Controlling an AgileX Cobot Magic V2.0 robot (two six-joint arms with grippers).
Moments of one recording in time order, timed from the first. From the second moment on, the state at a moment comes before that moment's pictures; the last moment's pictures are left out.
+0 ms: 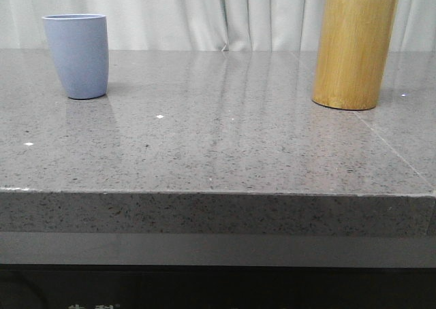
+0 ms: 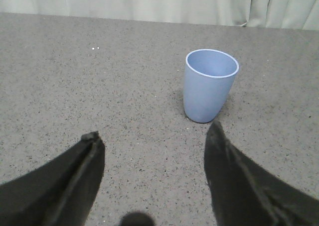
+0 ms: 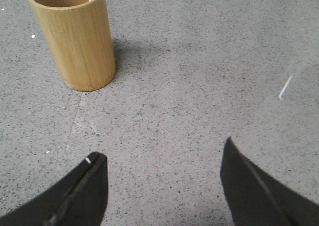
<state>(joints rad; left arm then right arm) -0.08 0.60 -0.70 -0.07 0.50 0.01 0.00 0.60 -0.71 -0.02 0.68 0.07</state>
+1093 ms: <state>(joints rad) -0.17 1.57 -1.62 -0.07 0.98 0.08 0.00 0.61 -0.71 0.06 0.70 0.01</state>
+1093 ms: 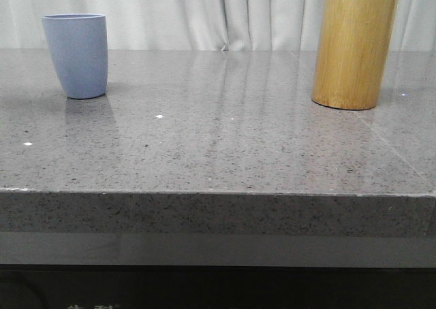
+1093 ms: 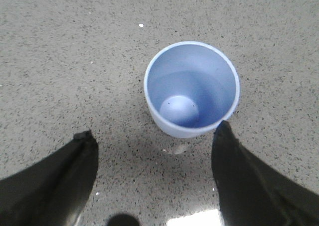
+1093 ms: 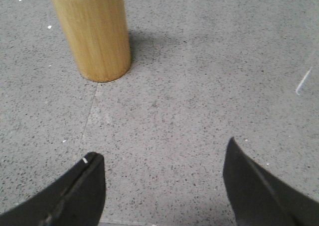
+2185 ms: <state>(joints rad) -0.17 1.95 -1.95 -0.06 1.13 0.09 0.00 0.61 -0.71 0.08 0.71 -0.02</state>
